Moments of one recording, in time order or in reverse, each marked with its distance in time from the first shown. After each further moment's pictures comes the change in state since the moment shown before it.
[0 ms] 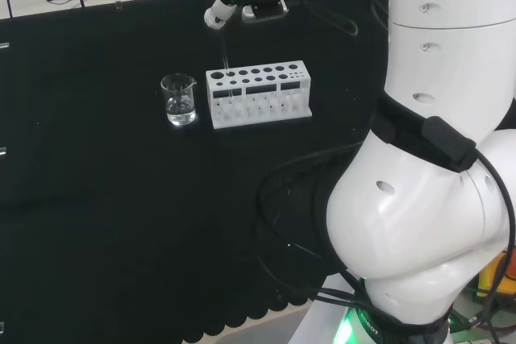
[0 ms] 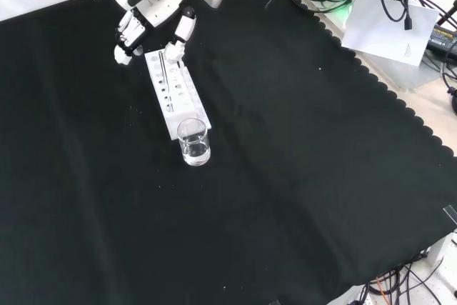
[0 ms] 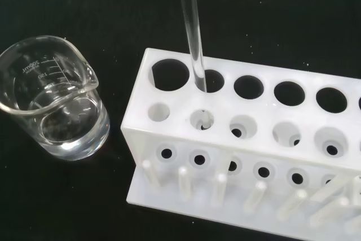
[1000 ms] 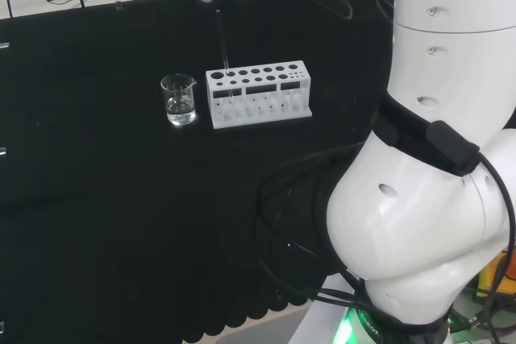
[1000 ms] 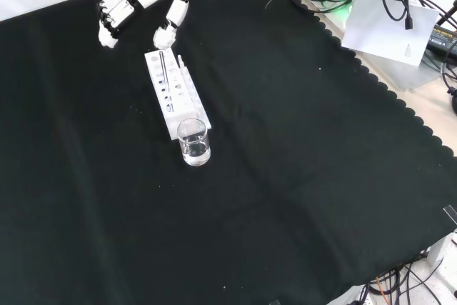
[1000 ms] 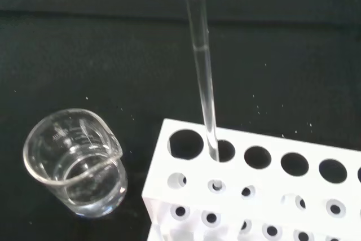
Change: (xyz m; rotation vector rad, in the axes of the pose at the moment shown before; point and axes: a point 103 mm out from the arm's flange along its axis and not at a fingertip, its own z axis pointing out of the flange) arm 0.007 -0.001 -0.046 -0.078 0.008 -0.005
